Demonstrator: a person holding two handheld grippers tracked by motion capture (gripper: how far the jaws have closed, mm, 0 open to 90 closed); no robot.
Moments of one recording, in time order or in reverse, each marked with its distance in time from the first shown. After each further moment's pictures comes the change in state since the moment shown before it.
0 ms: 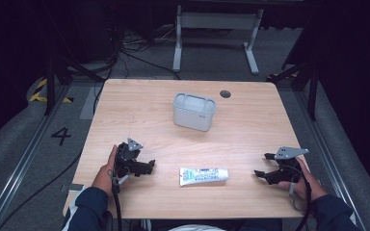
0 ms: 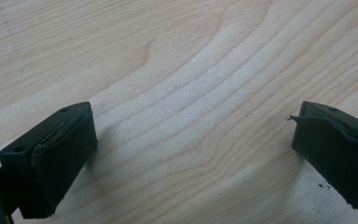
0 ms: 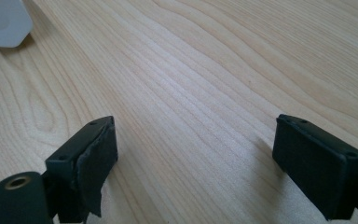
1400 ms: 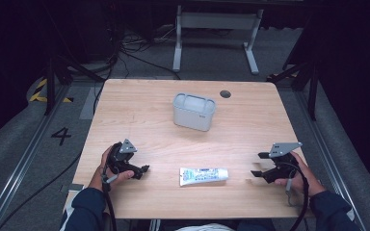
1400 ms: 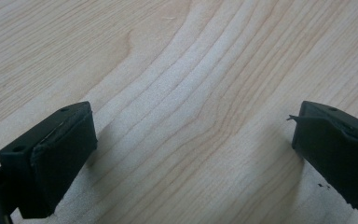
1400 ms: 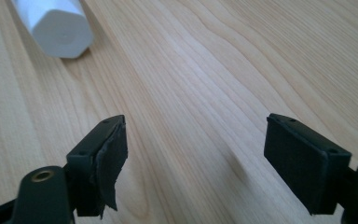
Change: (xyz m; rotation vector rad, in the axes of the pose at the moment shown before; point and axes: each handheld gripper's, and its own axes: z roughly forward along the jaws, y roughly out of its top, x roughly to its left) left arm 0.025 -0.010 -0.010 0.003 -0.151 0.181; right arm 0.011 0.034 -0.005 0.075 0.103 -0.120
